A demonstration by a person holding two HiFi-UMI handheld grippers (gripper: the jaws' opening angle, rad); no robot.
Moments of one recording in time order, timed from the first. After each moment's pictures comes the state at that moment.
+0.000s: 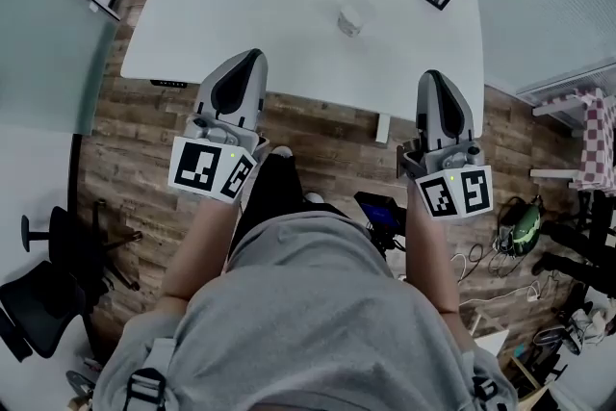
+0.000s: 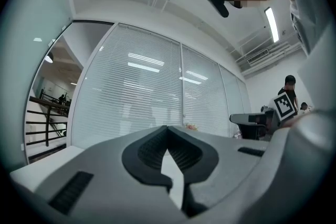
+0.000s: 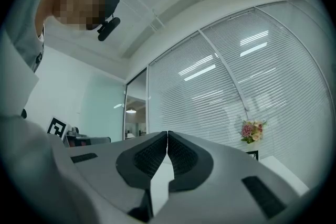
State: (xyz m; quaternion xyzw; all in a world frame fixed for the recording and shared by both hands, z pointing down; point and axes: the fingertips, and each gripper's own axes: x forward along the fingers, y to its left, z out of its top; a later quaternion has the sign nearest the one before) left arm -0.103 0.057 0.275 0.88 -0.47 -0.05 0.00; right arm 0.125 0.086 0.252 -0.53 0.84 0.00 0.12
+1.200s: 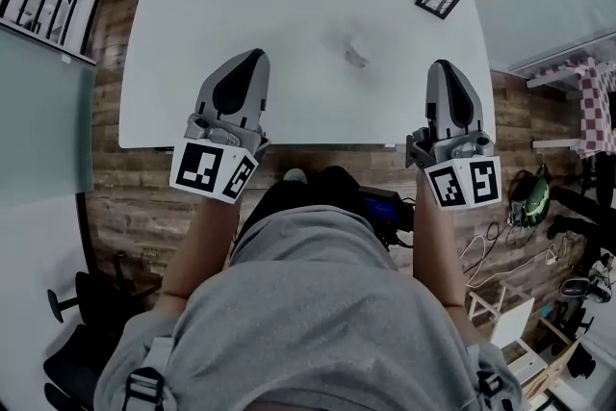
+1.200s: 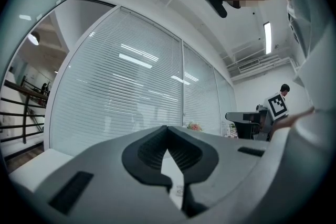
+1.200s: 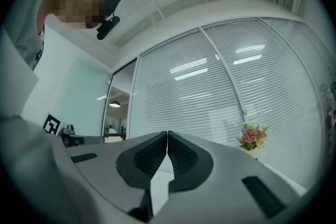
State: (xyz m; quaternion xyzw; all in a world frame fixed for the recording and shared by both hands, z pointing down) left arm -0.142 -0.100 0.289 0.92 -0.39 -0.05 0.02; right arm 0.087 -0.043 0.255 -0.61 0.78 0.02 0.09
